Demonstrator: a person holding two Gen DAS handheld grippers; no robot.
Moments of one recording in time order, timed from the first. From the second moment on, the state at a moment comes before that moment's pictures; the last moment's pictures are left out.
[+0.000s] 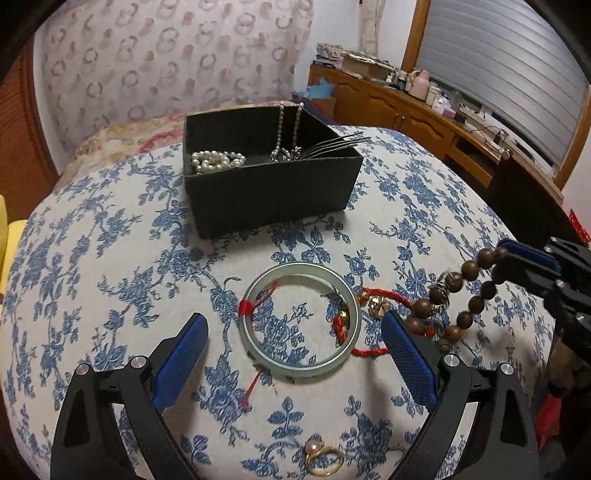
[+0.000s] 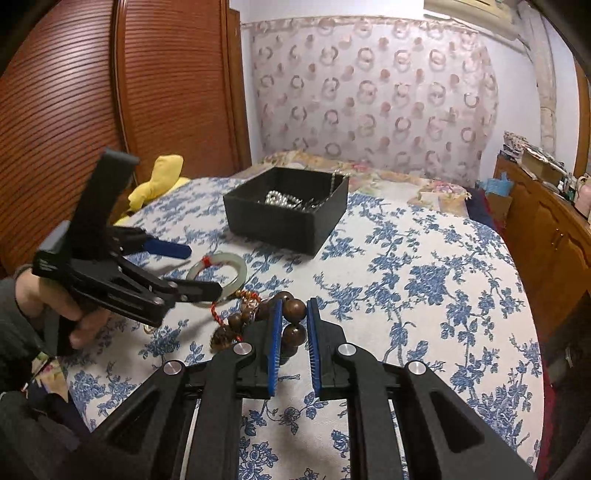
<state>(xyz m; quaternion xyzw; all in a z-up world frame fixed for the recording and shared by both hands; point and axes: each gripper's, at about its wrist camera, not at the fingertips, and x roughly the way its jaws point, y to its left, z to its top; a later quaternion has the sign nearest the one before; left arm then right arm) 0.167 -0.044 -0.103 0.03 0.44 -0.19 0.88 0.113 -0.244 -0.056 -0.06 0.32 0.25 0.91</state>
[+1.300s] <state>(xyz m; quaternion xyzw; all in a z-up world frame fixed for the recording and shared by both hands) 0.164 -0.043 -0.063 0.06 0.37 -0.18 0.91 0.138 -0.237 0.005 -0.07 0.26 0.26 0.93</state>
